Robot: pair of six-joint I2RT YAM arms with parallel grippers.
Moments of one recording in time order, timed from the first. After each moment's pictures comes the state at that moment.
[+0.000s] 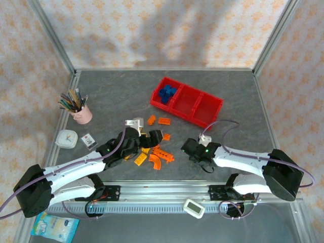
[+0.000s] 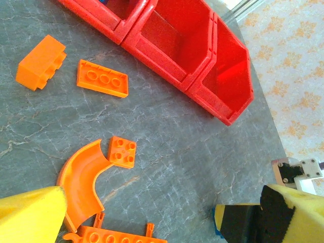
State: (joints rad) left arm -0.80 1.04 0.50 0.05 -0.12 -0.87; right arm 0.94 1.23 0.56 -0.66 0.35 1.12
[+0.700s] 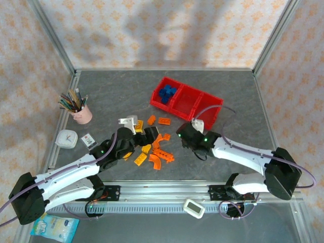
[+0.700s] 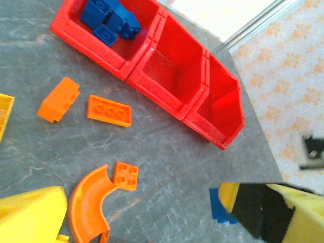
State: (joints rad) left arm -0.76 0.93 0.50 0.01 -0.18 -0.84; right arm 0.87 1.29 0.82 -0.58 0.38 0.93
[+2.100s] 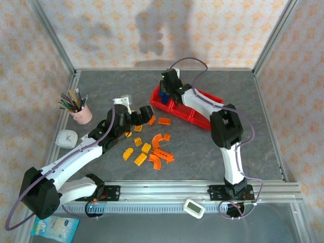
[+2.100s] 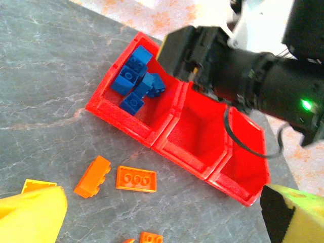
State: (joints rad) left arm -0.52 1.09 0.75 -0.07 -0.07 -0.70; right arm 0.58 2.07 1.71 -0.32 0.26 0.48
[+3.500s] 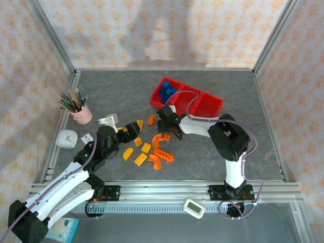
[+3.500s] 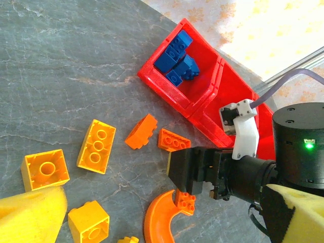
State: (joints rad) left arm -0.52 0.70 0.46 -0.19 -0.14 -0.78; right arm 0.77 1.93 1.19 -0.33 0.27 0.51
